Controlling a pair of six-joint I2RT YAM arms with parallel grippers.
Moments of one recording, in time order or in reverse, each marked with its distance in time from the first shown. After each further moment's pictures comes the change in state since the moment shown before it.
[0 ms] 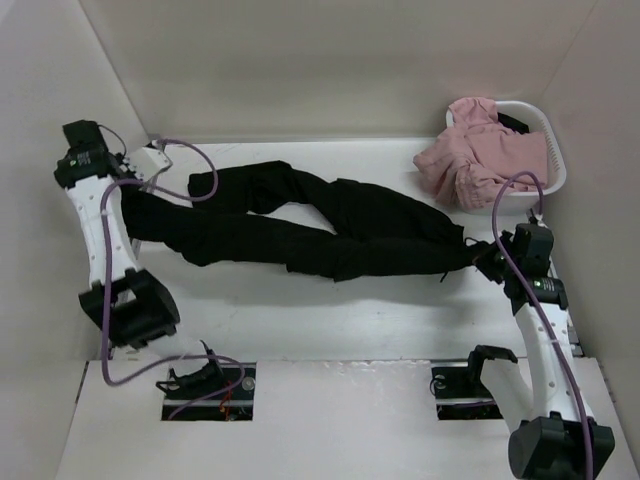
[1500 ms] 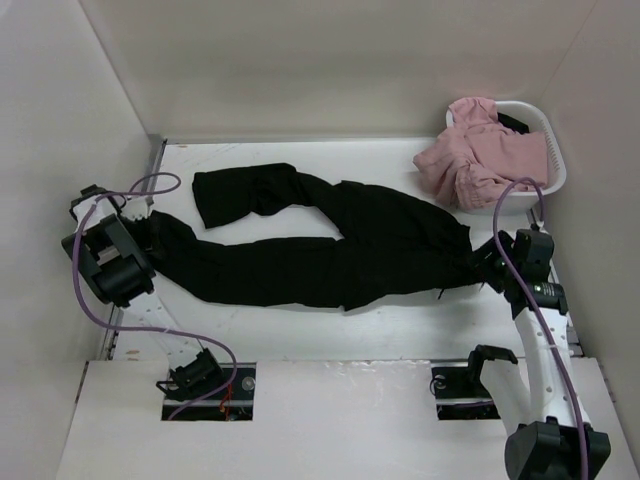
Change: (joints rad) left arm 0.166 0.465 -0.195 0.057 0.282 -0.774; right arm -0.020 -0.026 -0.027 -0.042 0.011 -0.019
